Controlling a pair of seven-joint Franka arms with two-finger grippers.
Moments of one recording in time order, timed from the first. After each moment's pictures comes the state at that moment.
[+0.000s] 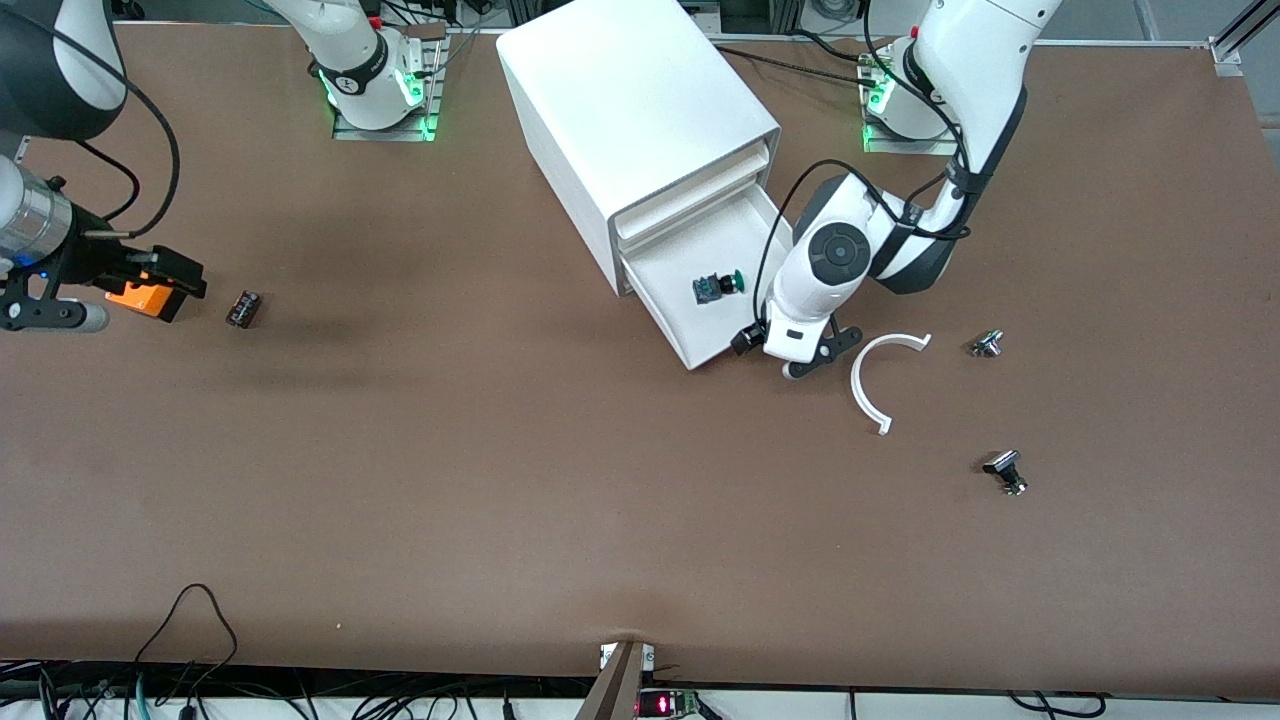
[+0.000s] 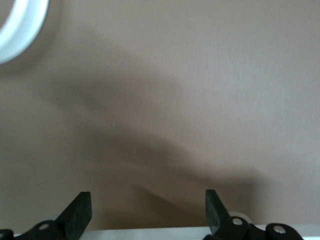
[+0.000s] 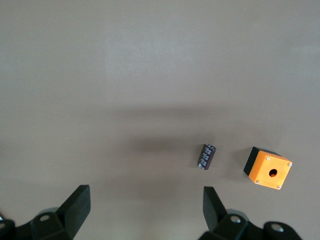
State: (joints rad) left arm -0.31 0.47 -0.26 -2.02 -0.02 2.39 -1.08; right arm 0.00 0.05 -0.03 -1.75 -0.05 1.73 0.00
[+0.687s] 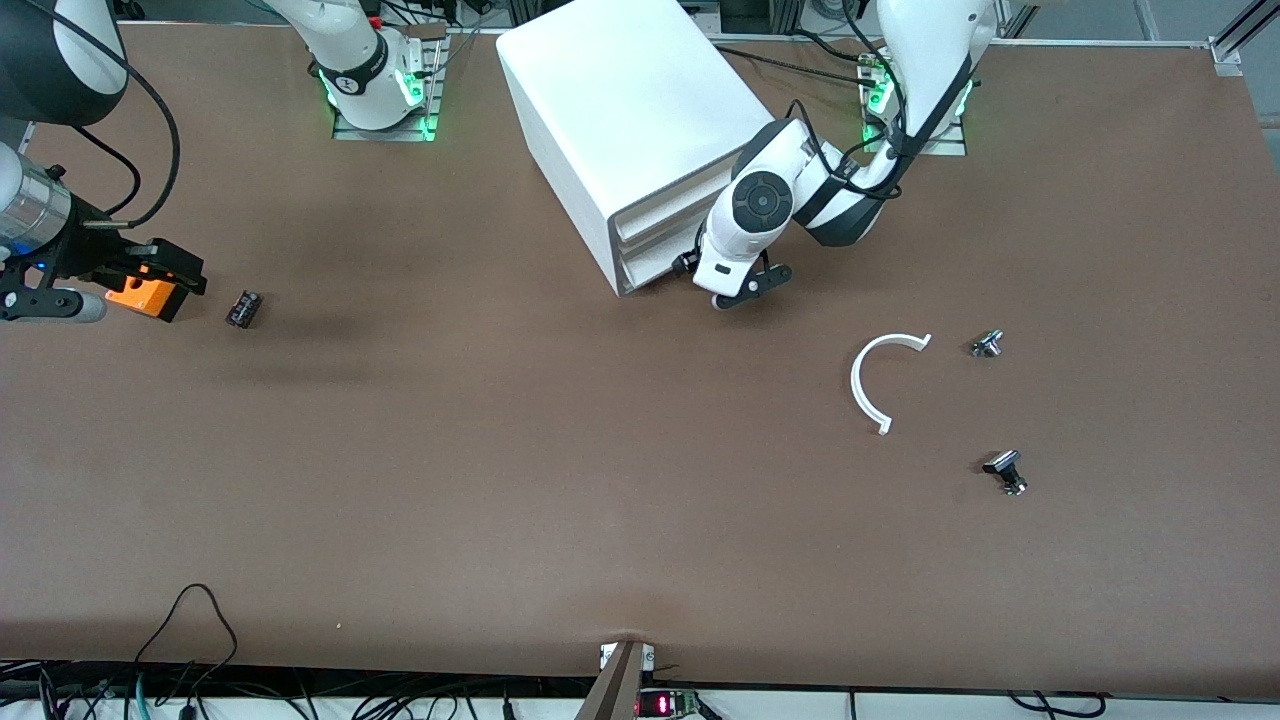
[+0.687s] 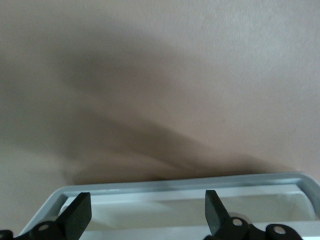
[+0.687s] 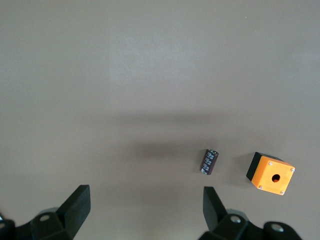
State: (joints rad) left arm -0.32 0.43 -0.45 -2.08 -0.14 2.31 -1.11; right arm 0.00 0.04 -0.03 -1.75 -0.03 1.76 0.00
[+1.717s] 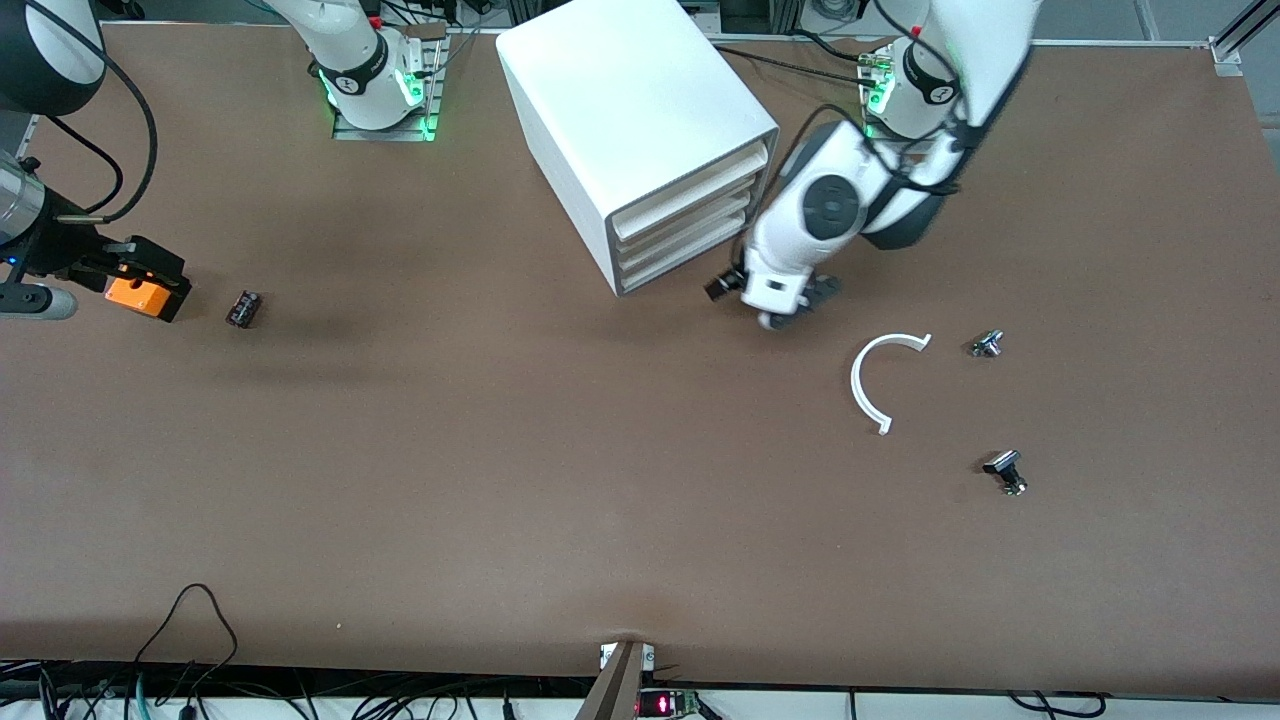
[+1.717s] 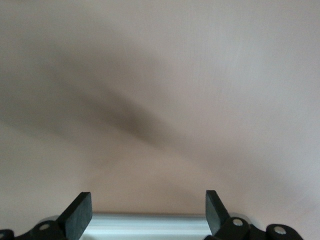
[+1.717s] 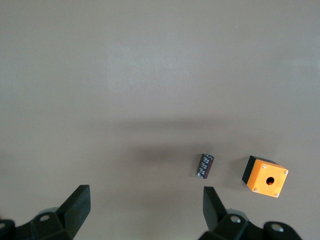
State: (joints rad) left arm -0.05 0.31 -0.50 -2.11 -0.15 2.33 -1.11; right arm 0.00 0.04 -0.04 -1.73 -0.03 1.76 0.00
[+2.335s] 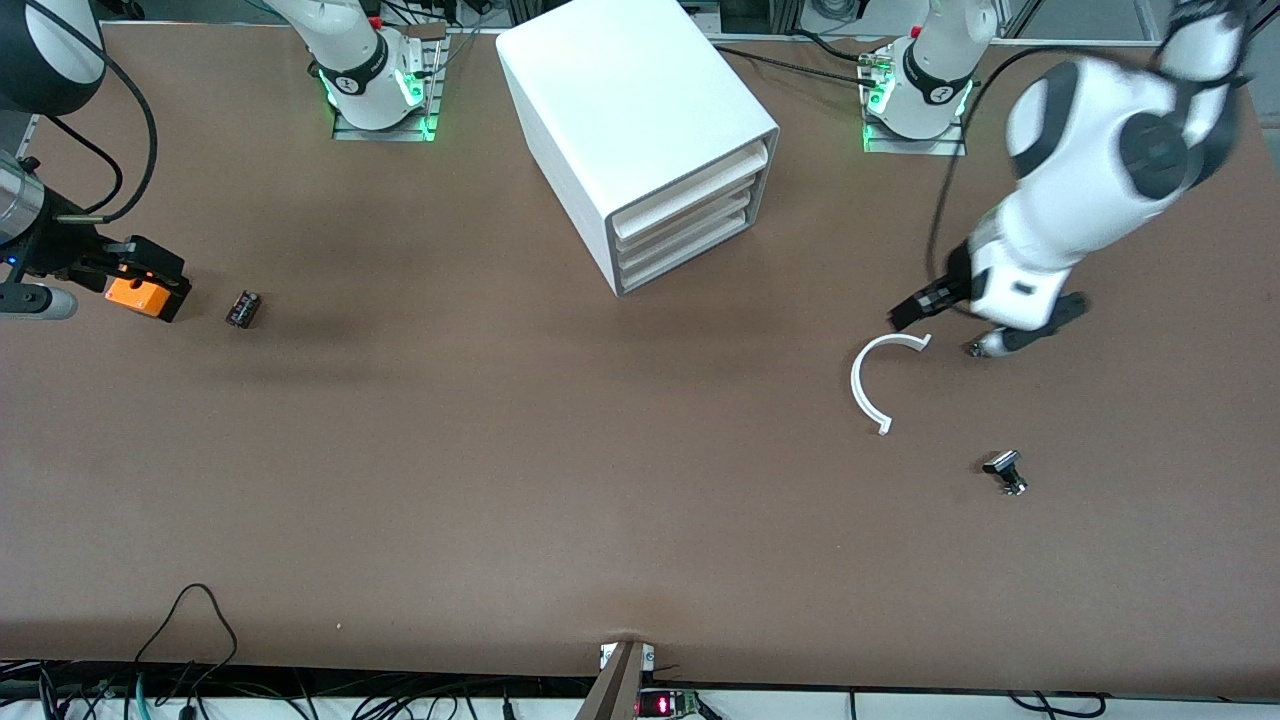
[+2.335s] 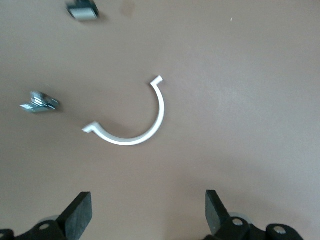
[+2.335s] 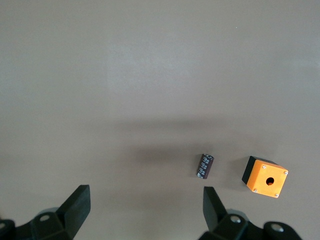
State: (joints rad) left arm 0.10 0.00 -0.27 -1.94 -0.15 1.93 -0.55; right arm 0.00 0.04 -0.04 -1.73 -0.03 1.76 -0.01
